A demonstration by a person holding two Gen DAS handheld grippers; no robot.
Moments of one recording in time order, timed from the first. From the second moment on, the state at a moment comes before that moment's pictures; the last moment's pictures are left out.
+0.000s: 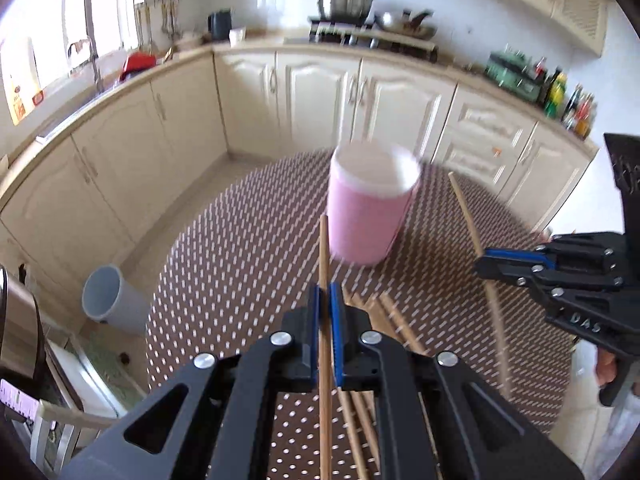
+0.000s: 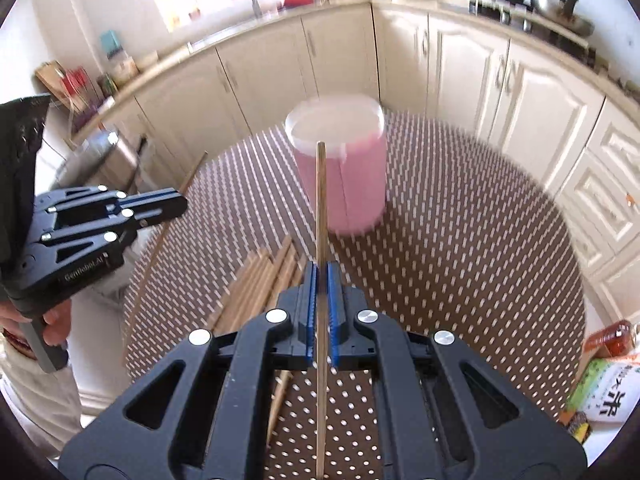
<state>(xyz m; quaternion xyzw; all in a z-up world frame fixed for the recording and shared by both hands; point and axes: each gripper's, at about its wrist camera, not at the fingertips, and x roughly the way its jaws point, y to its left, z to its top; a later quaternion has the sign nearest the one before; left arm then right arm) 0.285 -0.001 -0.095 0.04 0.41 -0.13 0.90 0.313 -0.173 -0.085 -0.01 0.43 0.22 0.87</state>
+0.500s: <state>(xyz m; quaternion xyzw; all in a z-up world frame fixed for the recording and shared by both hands) 0.262 -0.025 -0.005 0.00 0.26 -0.17 0.95 0.286 -0.177 0.010 -0.01 0.29 0.23 0.93</state>
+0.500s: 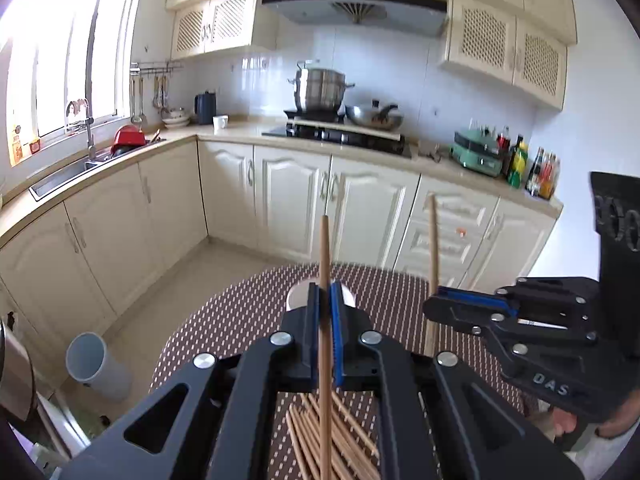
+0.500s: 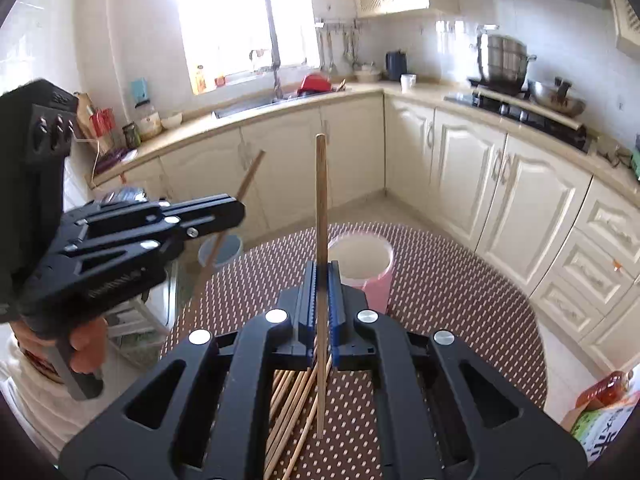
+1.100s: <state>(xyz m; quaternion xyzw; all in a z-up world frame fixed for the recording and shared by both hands) 0.329 -0.034 0.029 -0.07 0.12 -0.13 0.98 0.329 -0.179 0.070 0.02 0.15 0.18 0.97</state>
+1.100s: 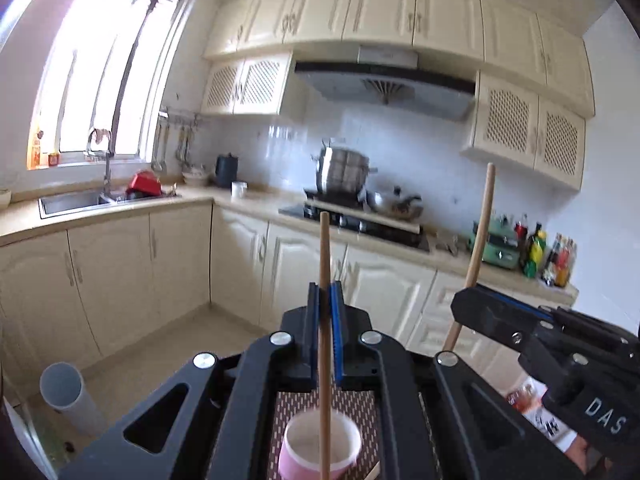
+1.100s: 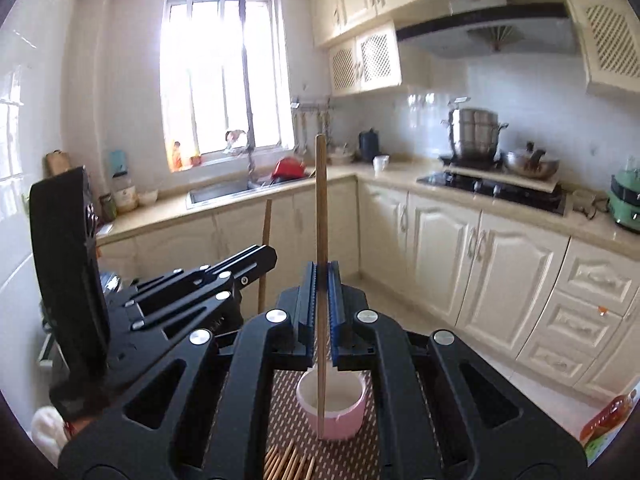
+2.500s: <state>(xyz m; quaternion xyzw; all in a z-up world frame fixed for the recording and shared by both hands) 0.360 -0.047 -0.055 -0.05 0.13 -0.12 0.98 0.366 -0.199 -0.022 0.04 0.22 0.17 0.96</state>
